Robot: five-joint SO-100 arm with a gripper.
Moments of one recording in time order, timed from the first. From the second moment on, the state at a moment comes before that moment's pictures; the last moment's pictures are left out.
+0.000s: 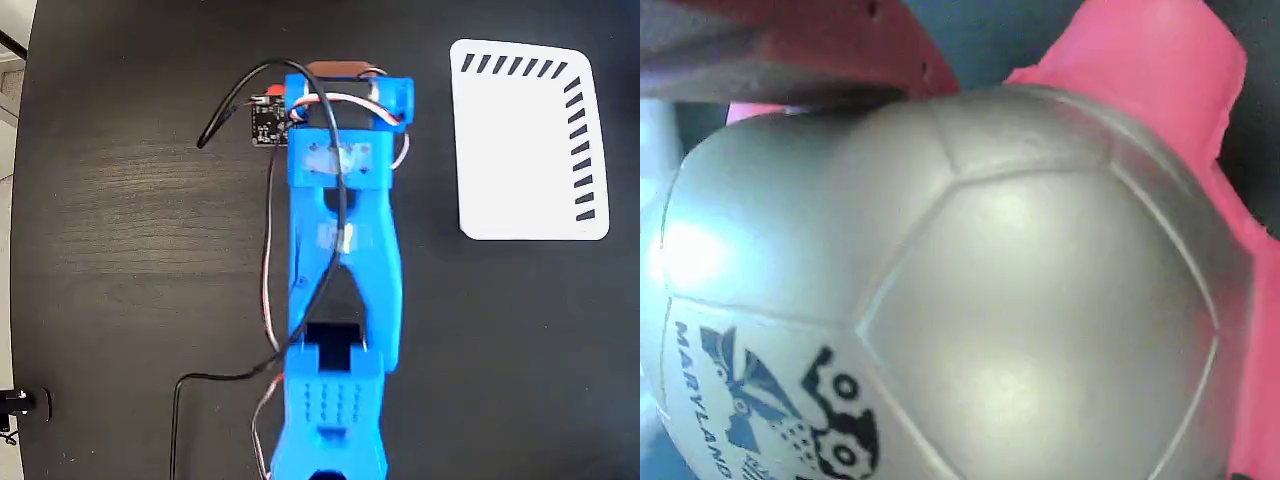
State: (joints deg) arm 7.4 46.0 29.4 96.3 -6.3
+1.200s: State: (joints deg) arm 33.8 63.0 37.3 93.2 -5.4
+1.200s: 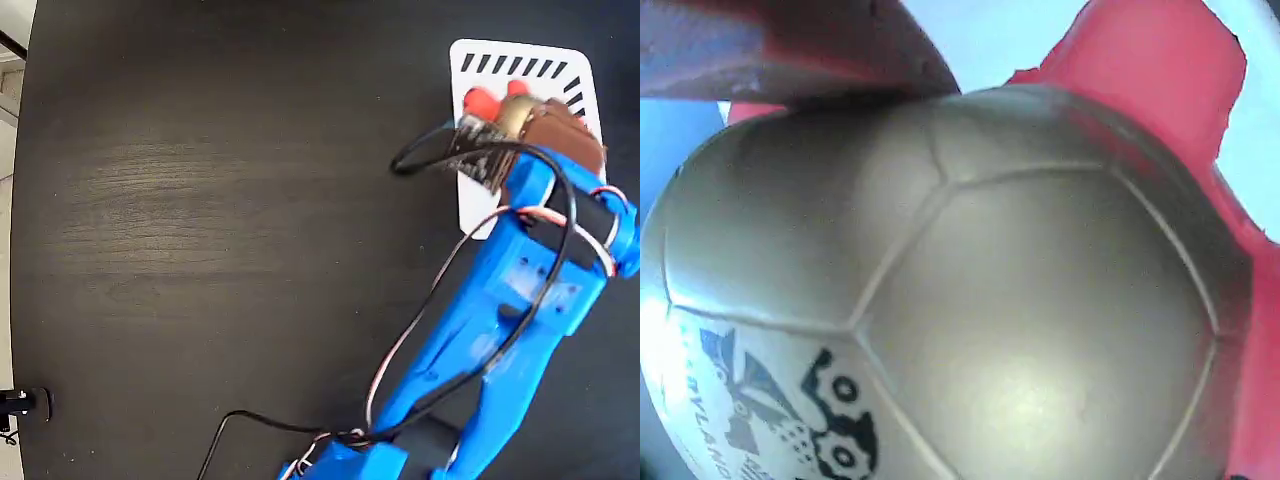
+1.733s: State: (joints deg) arm 36.2 44.4 19.7 94.6 -1.1
